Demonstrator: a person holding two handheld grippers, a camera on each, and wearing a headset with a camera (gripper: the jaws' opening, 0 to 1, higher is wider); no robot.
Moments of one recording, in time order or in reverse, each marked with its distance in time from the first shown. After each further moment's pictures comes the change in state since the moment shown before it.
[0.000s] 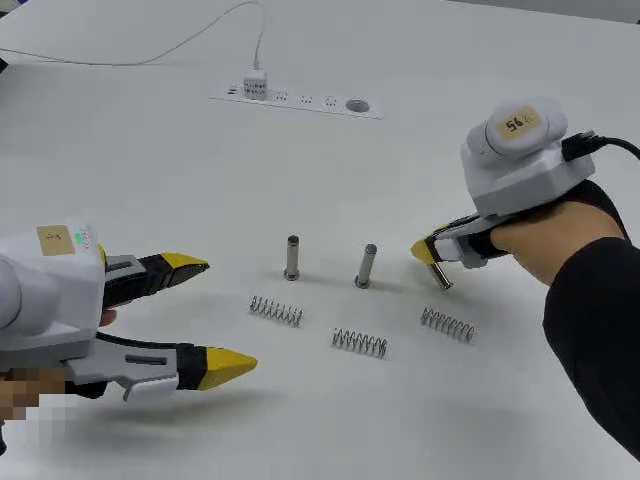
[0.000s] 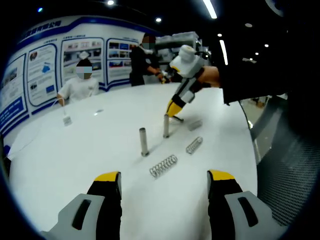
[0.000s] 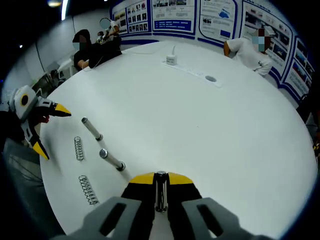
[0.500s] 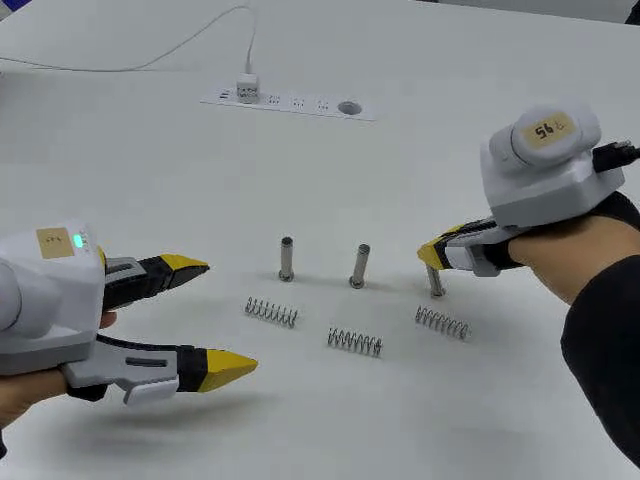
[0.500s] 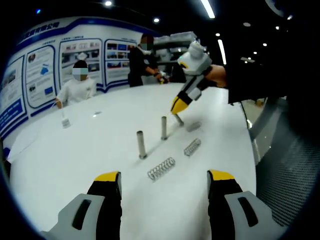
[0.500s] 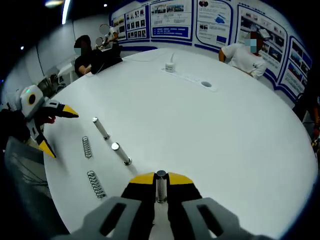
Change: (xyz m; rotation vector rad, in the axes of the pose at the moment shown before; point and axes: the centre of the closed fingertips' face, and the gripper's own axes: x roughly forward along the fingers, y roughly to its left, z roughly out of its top) left arm 0.001 -0.003 0.005 0.012 -0.003 -0.007; right arm -0.022 0.004 -0.005 0.016 -0.056 -0.017
